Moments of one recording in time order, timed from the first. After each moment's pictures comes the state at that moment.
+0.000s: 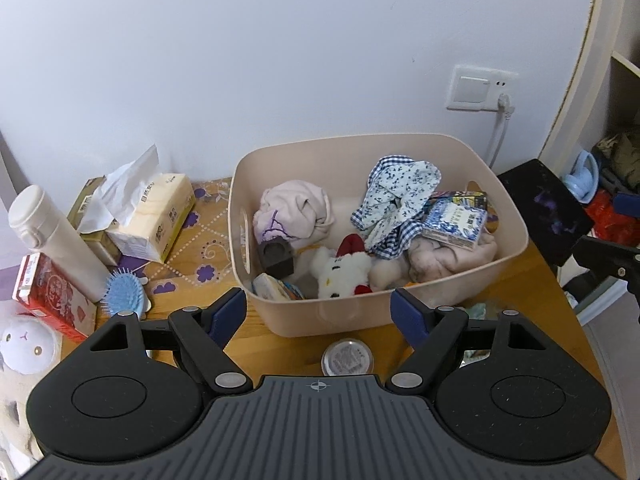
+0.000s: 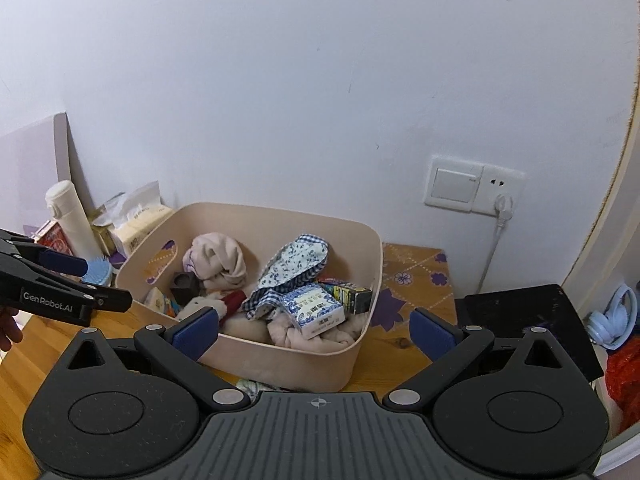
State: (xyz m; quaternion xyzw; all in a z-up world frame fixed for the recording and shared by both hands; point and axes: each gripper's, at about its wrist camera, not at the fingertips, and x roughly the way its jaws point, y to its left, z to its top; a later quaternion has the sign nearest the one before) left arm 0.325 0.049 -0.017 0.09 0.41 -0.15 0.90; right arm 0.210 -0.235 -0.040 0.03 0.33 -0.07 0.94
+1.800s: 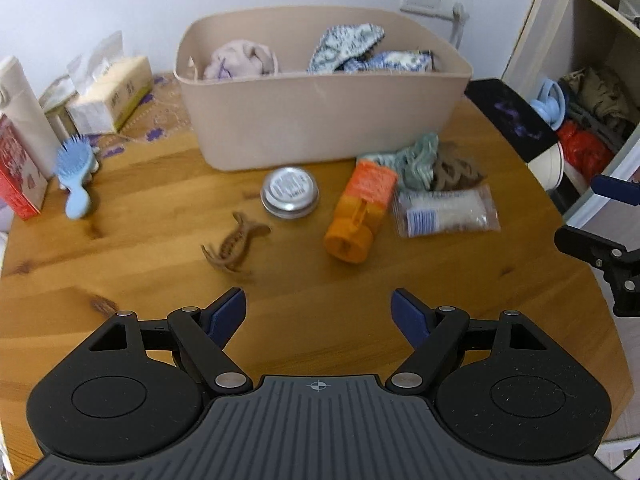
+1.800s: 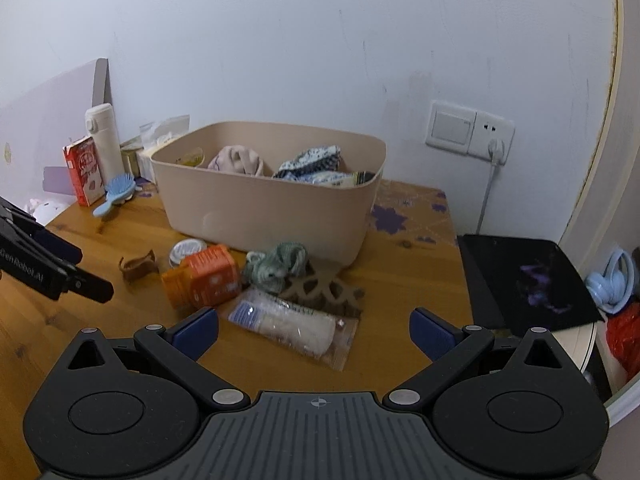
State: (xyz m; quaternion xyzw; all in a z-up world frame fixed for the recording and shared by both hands) left arm 0.224 0.059 -0.118 0.08 0.48 -0.19 0.86; right arm 0.091 -0.205 -0.128 0.00 0.33 -0.06 0.94
